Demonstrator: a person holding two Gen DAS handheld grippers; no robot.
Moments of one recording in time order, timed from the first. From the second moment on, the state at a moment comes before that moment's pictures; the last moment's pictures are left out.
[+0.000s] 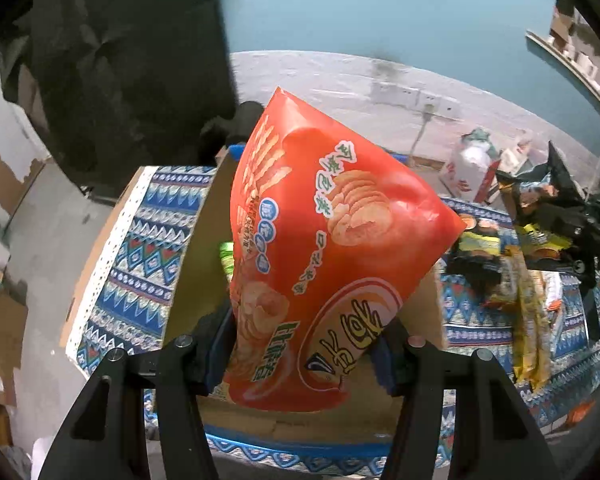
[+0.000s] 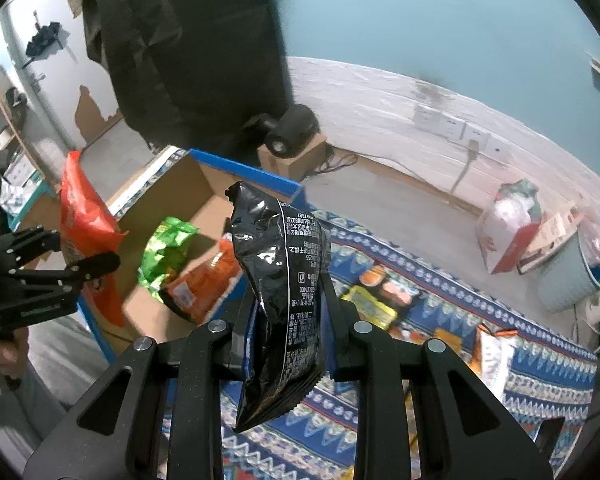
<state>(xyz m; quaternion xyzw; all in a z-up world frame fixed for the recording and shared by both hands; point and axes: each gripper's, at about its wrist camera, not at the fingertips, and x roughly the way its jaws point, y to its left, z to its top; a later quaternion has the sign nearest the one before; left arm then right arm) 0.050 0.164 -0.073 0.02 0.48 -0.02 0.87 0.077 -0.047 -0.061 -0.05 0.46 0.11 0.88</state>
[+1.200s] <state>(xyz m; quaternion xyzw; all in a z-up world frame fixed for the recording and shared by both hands) 0.050 0.221 -0.079 0.01 0.50 0.06 0.86 0.127 0.068 -0.112 -0.07 0.51 0.18 0.84</state>
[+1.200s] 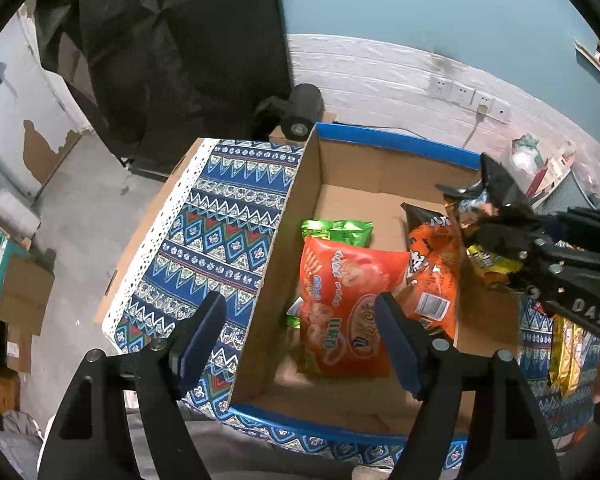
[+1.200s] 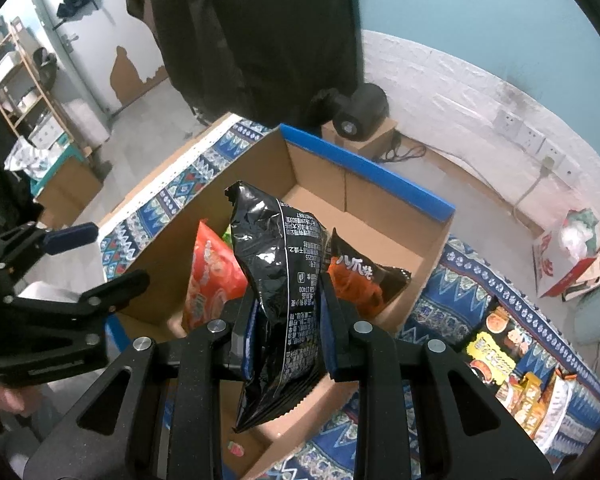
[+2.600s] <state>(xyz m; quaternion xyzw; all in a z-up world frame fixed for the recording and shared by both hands) 0.041 0.106 -0.065 0.06 0.50 -0.05 0.86 0.061 -0.054 -0.070 -0.06 0.50 0.09 0.86</state>
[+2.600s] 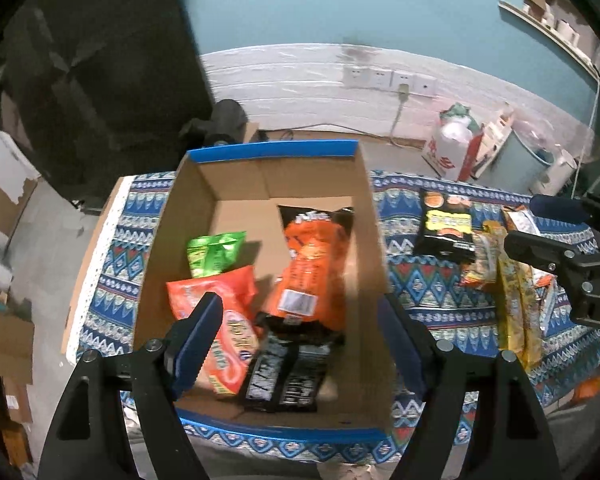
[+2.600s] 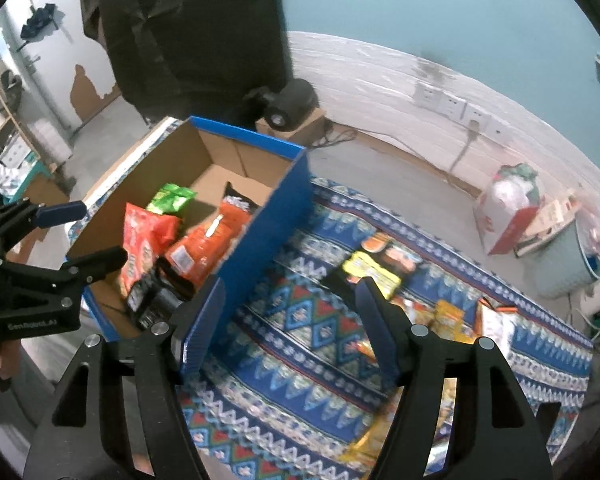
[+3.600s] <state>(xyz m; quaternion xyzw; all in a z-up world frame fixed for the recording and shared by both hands) 0.054 -0.028 -0.083 0.11 0.52 -0.13 0.84 0.008 -0.197 -0.067 -0.01 0.50 -0.02 0.87</state>
